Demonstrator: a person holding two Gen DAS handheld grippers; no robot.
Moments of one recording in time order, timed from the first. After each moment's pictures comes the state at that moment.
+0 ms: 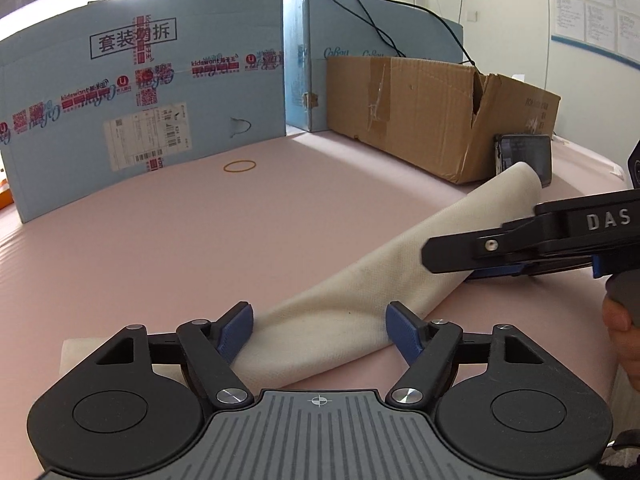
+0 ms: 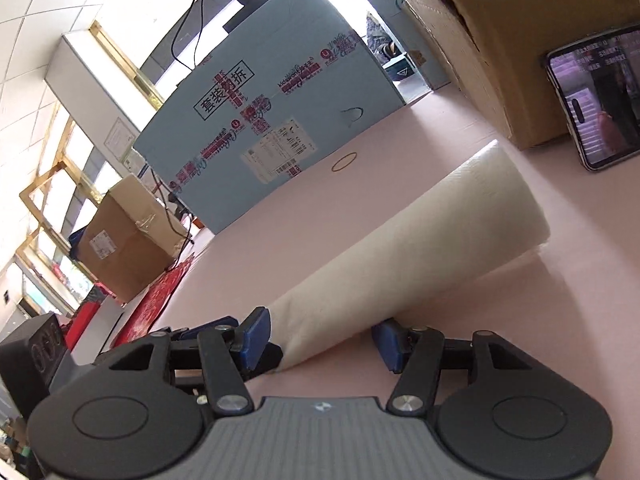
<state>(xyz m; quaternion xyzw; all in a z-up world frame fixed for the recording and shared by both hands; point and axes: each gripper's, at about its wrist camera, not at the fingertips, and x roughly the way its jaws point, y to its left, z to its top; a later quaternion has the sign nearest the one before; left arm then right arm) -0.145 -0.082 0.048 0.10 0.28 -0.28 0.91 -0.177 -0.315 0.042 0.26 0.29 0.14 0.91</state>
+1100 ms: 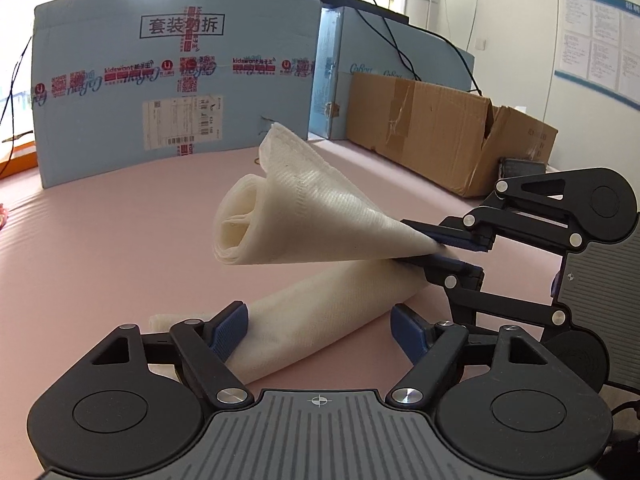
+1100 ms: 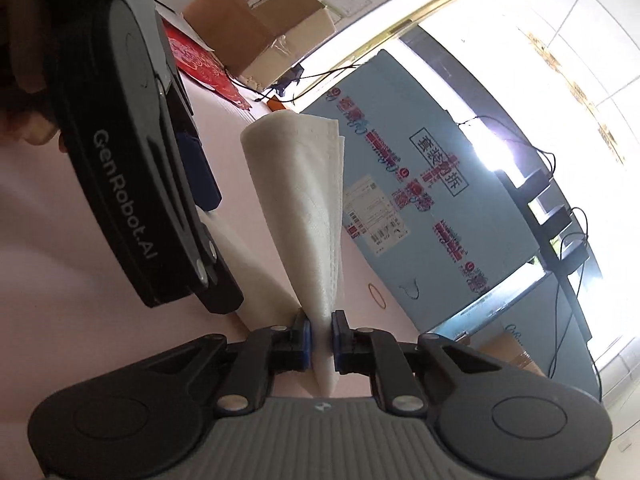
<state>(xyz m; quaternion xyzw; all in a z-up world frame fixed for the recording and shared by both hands) -0.153 -0.018 0.046 0.04 0.28 -0.29 0.91 -0.229 -0.155 0.027 -0.46 0.10 0.14 0.87</state>
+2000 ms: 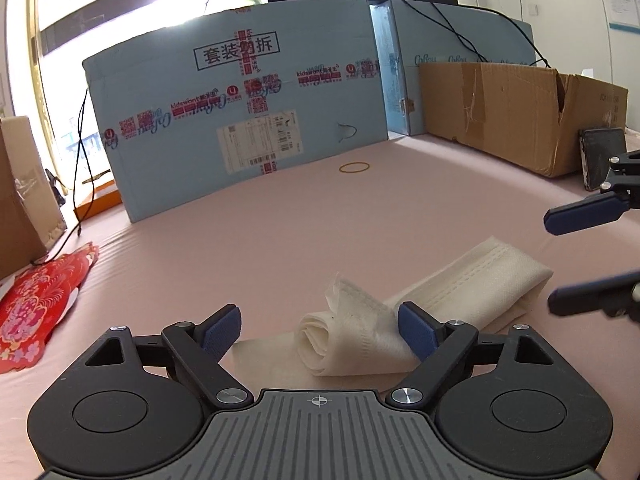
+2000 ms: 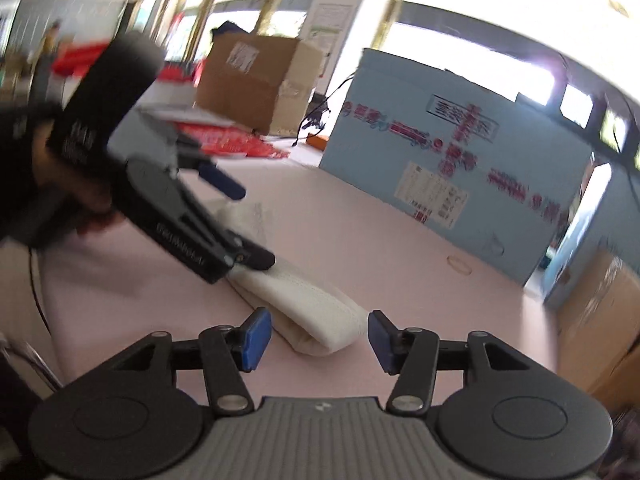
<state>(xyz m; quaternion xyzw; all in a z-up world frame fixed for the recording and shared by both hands) -0.154 -0.025 0.055 0.13 0.25 -0.16 0.95 -0.210 -0.253 0.079 -0.10 0.20 0.31 0.93</state>
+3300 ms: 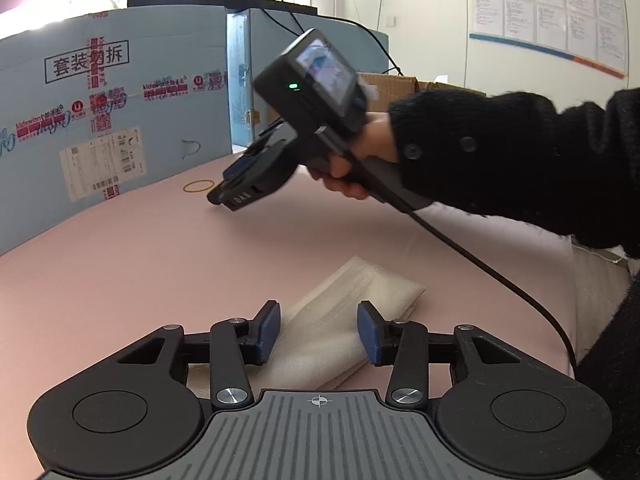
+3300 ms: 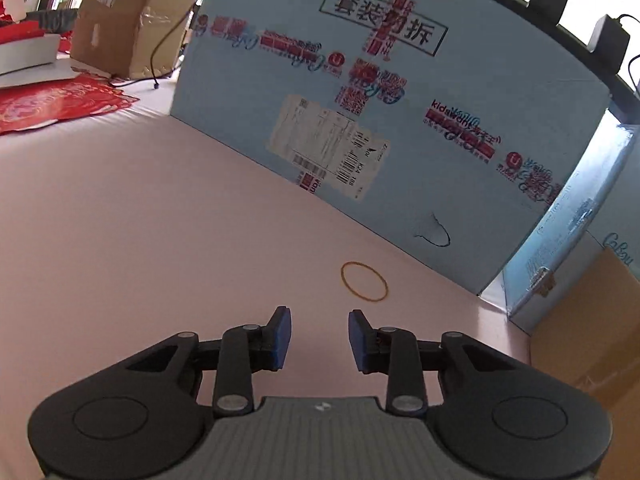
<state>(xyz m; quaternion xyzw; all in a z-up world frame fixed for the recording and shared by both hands) -0.135 -0.029 0.048 0.11 0.25 -0.41 0.87 0.049 -0.210 0.052 -0.24 0.27 0.16 0.92</state>
